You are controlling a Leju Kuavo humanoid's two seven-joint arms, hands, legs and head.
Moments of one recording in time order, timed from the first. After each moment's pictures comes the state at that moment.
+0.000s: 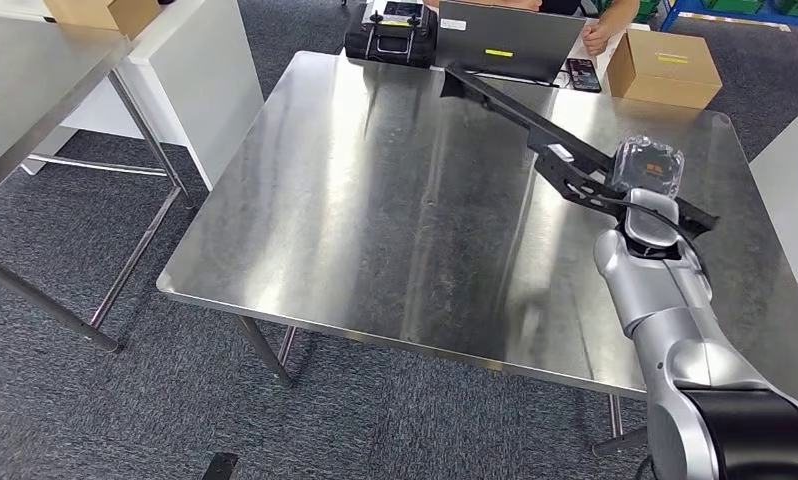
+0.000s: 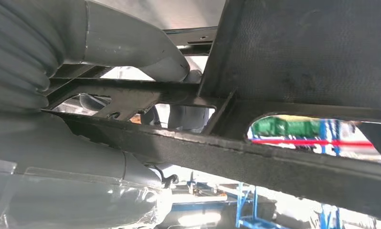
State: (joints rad) left arm -0.09 -0.06 -0.03 -0.19 0.12 0.23 -0.15; right arm -0.96 -0.12 0.41 -0.49 1.50 -0.22 0.29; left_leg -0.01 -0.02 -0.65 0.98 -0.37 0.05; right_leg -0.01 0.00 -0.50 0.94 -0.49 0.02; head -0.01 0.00
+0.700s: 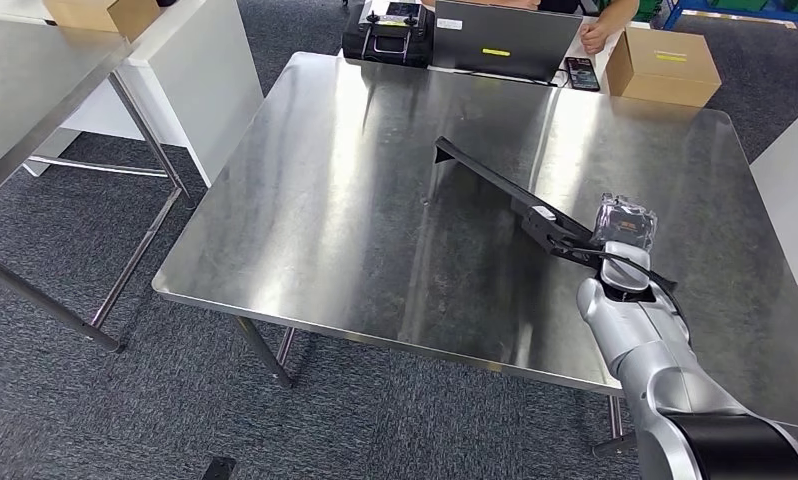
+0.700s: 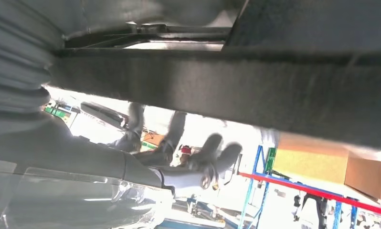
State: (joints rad) left arm -0.08 -0.05 -0.02 -0.19 0.12 0.20 -0.13; right arm -0.87 -0.10 0.41 -0.39 1.55 -0.22 0.35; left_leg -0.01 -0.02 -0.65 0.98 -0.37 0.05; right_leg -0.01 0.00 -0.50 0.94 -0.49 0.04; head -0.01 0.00
